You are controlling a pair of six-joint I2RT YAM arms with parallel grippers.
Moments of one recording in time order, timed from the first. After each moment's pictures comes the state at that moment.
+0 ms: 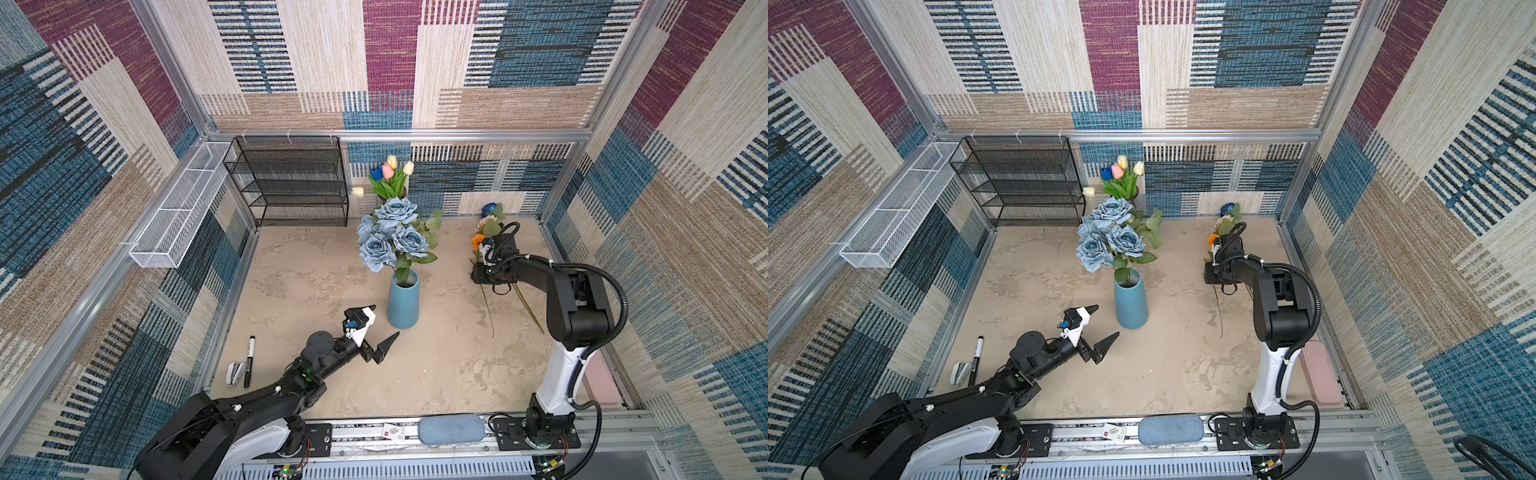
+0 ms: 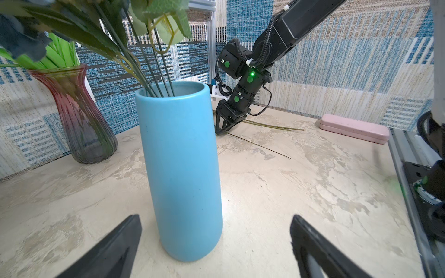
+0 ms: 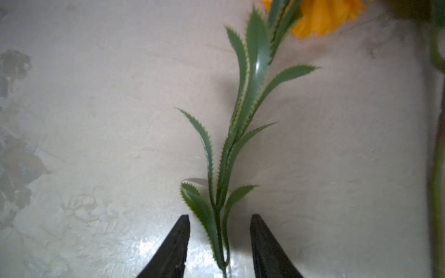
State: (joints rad) left arm -0.68 1.07 0.15 0.88 0.22 0.05; right arm 0.06 1.96 1.26 -0.35 -0.15 0.07
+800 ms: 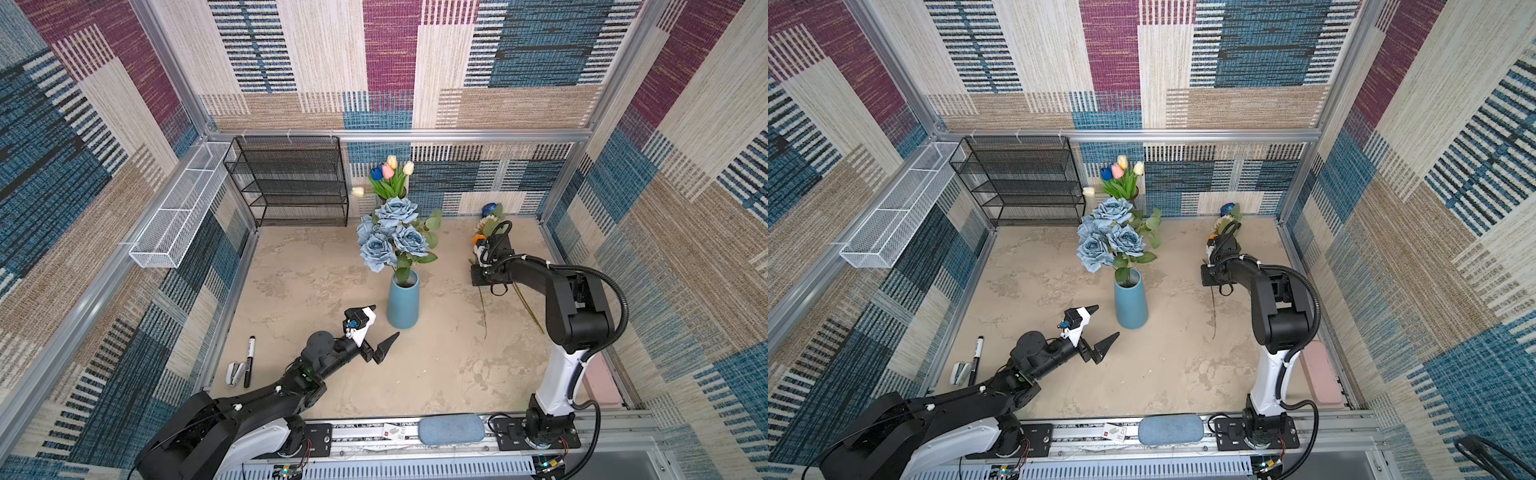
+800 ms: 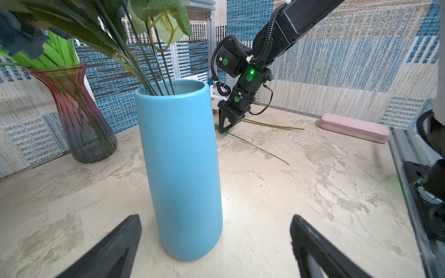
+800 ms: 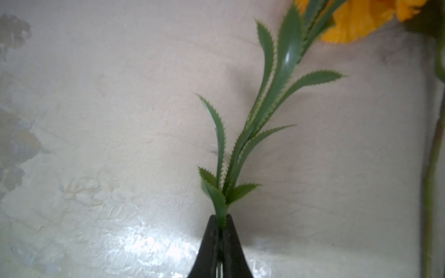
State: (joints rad) left arm -0.68 1.08 0.15 0.88 0.22 0.05; right arm 0.09 1.92 1.25 -0.37 -0.11 0.01
